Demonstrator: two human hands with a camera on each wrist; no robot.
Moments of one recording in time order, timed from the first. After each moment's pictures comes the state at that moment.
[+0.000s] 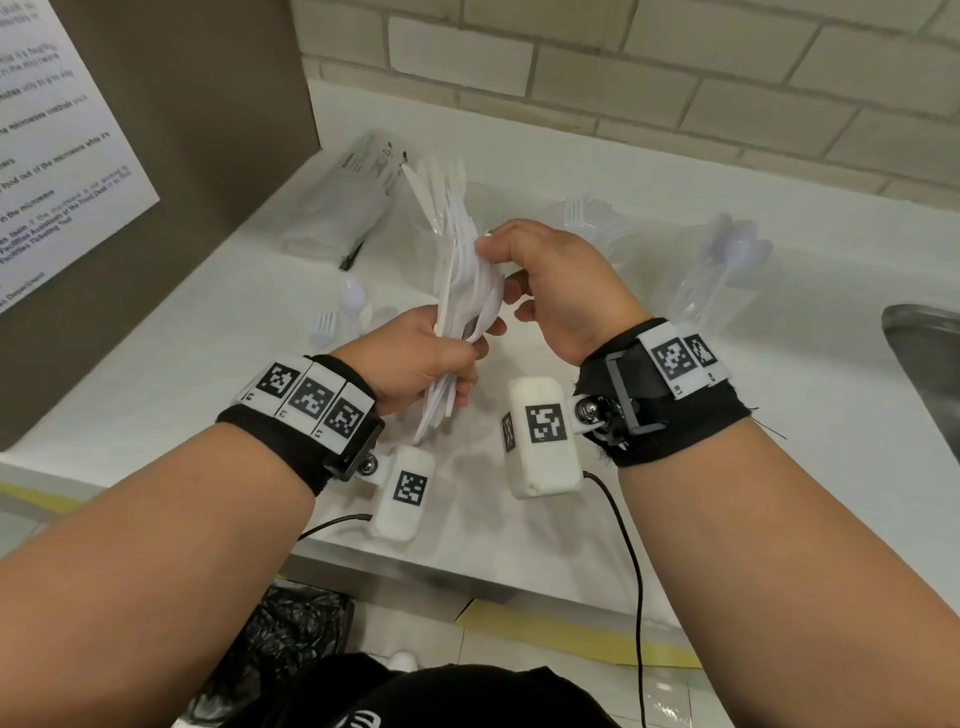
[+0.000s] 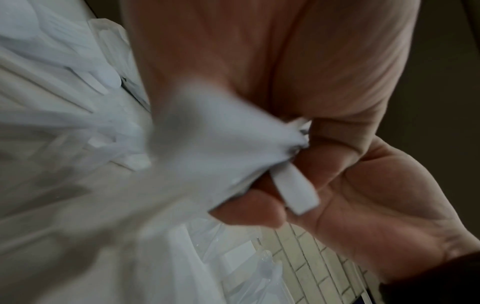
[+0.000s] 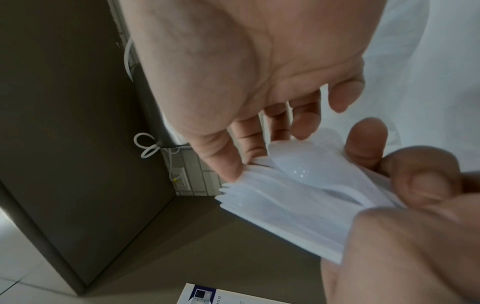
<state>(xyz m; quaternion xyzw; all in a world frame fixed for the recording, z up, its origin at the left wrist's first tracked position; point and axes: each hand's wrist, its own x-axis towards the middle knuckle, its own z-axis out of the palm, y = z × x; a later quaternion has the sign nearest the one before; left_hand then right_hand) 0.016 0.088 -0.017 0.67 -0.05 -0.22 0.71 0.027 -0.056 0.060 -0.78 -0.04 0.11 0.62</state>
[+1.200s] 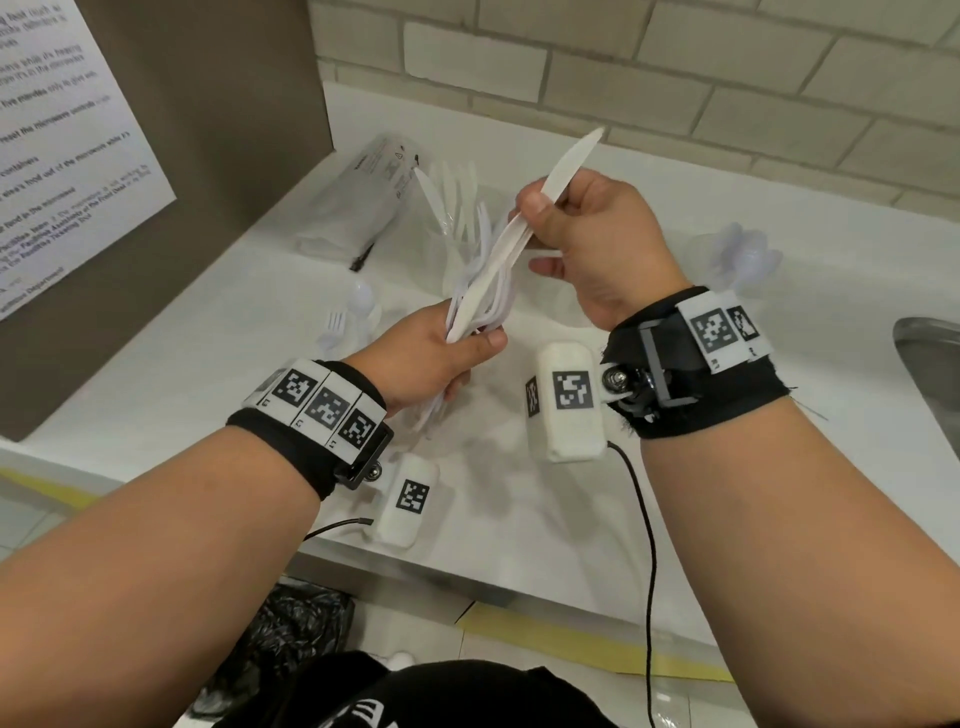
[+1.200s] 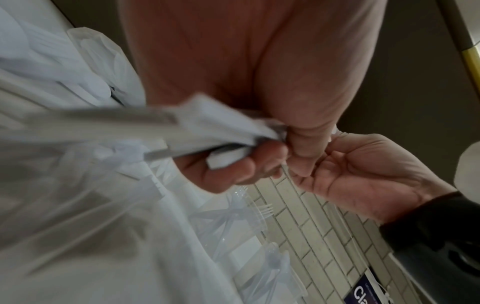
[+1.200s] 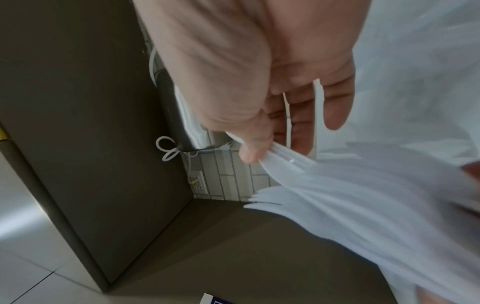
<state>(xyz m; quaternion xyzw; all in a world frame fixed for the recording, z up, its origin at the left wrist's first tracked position) 0.013 0.087 -0.017 0.77 -0.09 -0.11 0.63 0.047 -0.066 0.074 -0.76 -0.07 0.01 0.65</state>
